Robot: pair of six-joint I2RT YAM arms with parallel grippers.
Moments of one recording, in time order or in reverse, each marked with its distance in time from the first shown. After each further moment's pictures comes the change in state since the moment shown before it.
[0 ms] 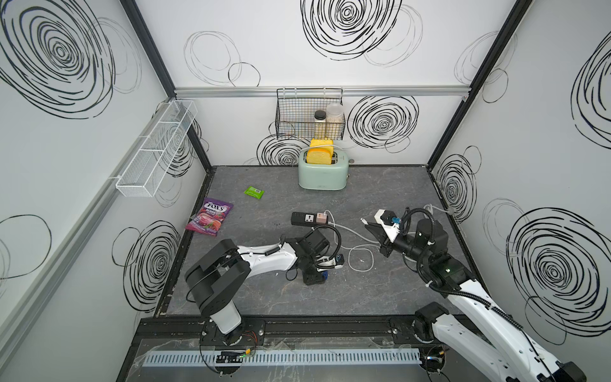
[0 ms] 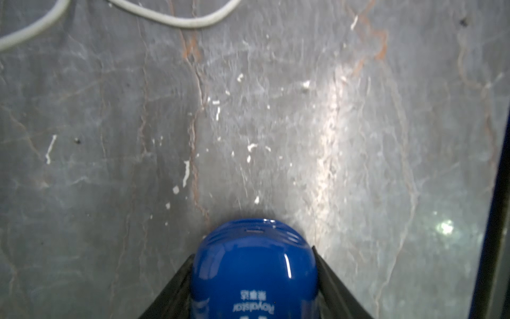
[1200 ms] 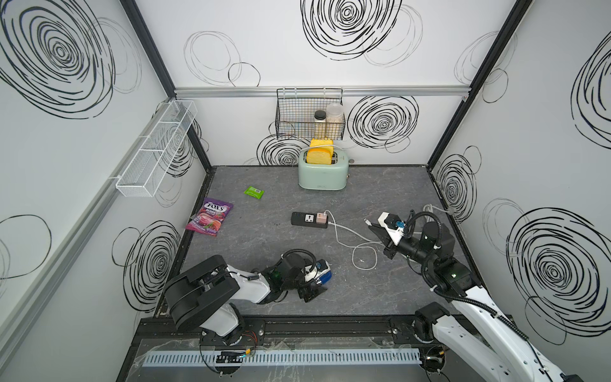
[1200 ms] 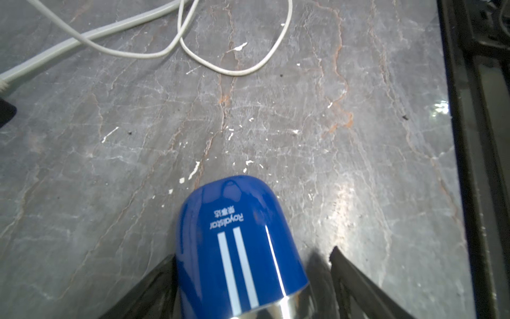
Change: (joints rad) left arm 0.001 -0.166 -0.576 0.930 0.050 -0.261; right arm -0.019 -0.060 0.000 -0.033 -0.019 -0.059
